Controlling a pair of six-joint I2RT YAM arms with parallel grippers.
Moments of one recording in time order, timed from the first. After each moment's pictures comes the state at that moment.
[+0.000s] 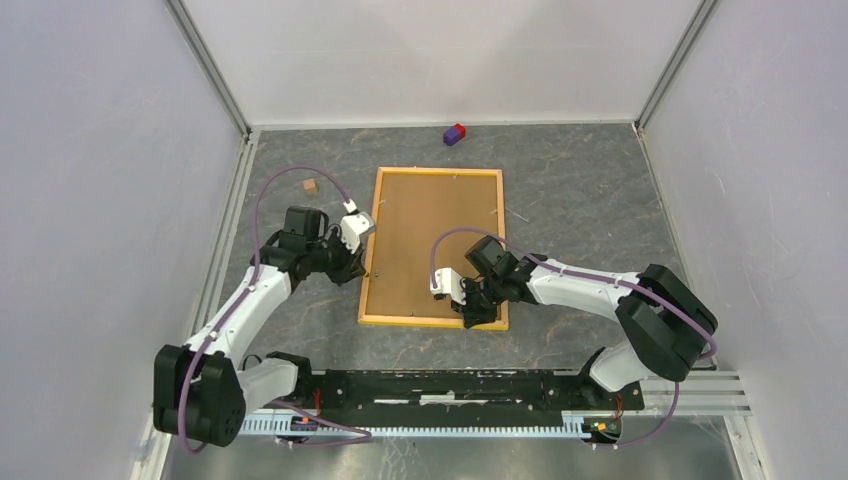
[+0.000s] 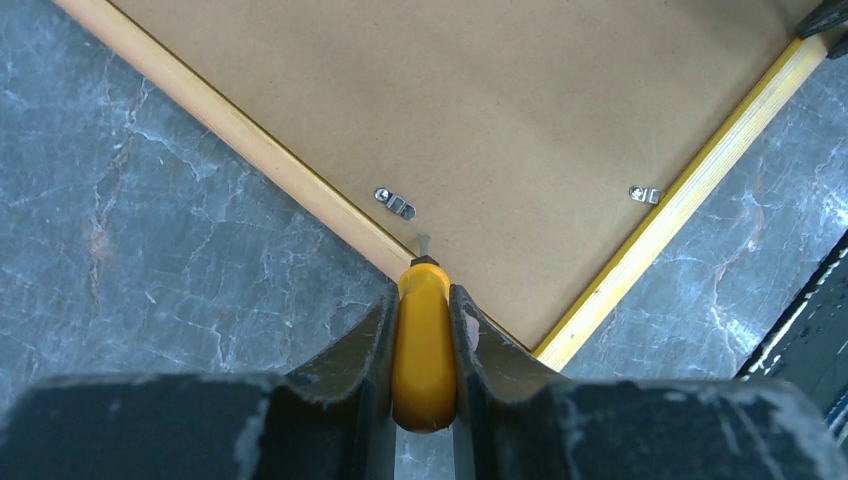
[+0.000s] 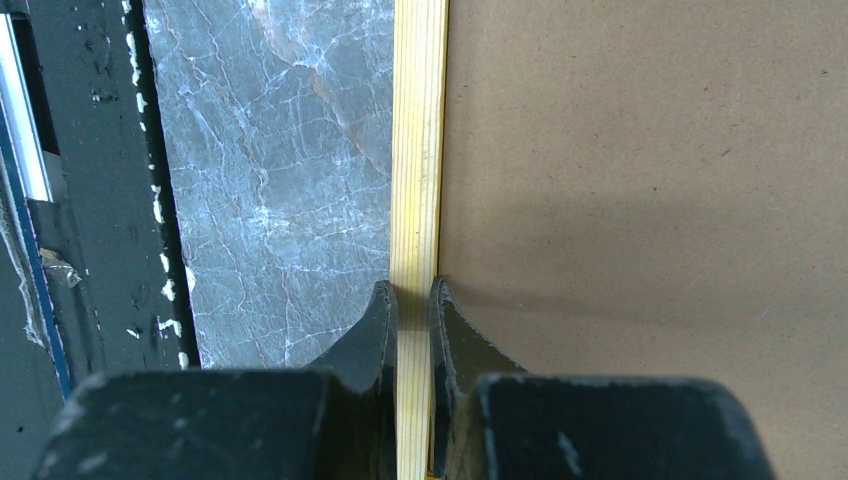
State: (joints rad) left arm -0.21 1.12 0.72 -0.51 0.51 0.48; right arm 0.82 1.50 0.75 -0.37 -0.48 -0.59
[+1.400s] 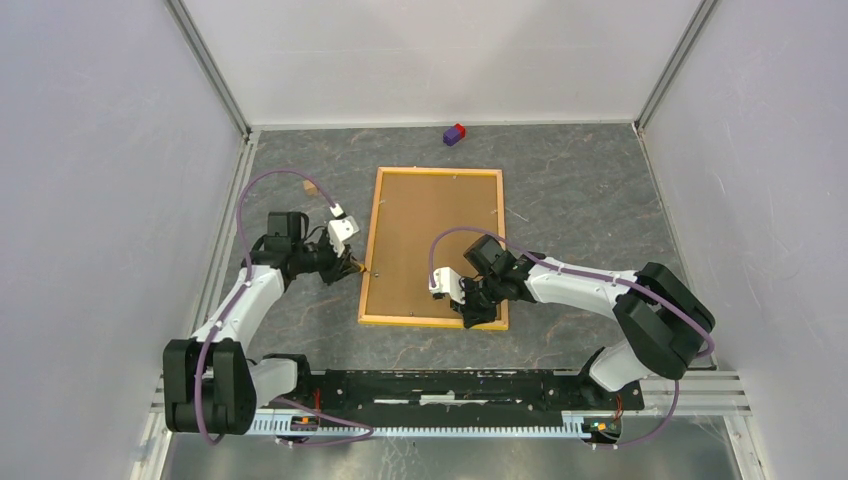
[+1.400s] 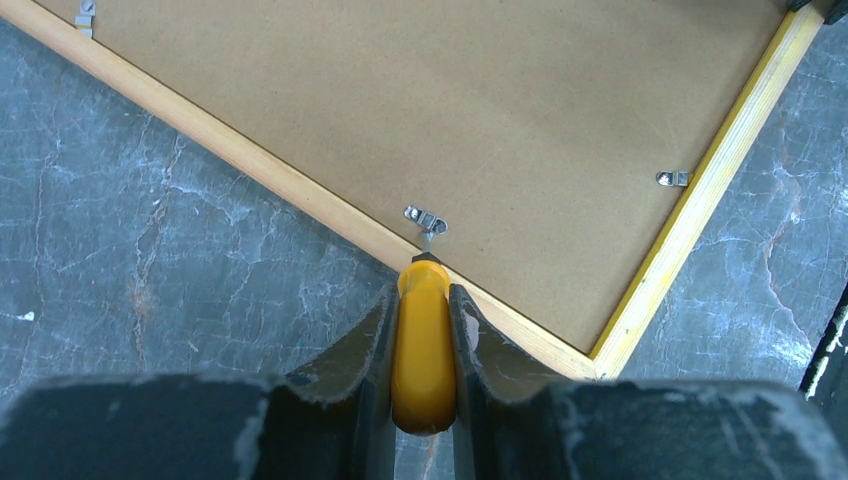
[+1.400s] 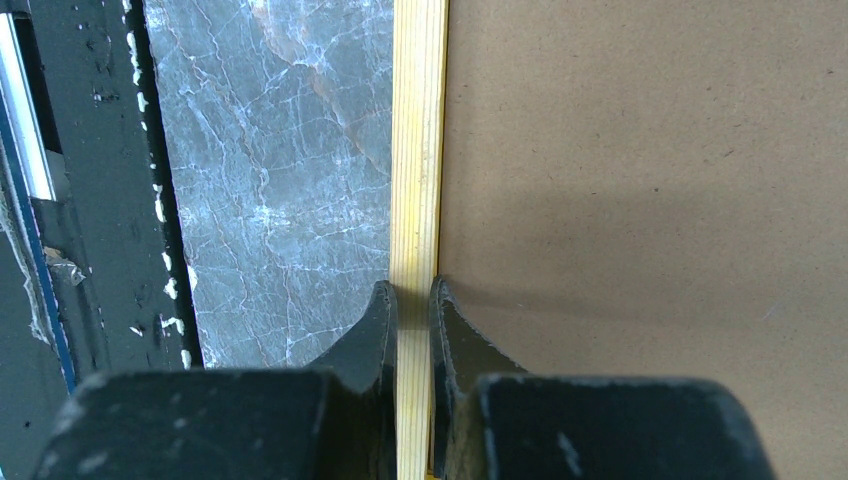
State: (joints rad) left arm -0.03 1.15 0.64 -0.42 0.78 0.74; right arm 0.82 1.52 0.77 -0.39 -0.48 -0.59
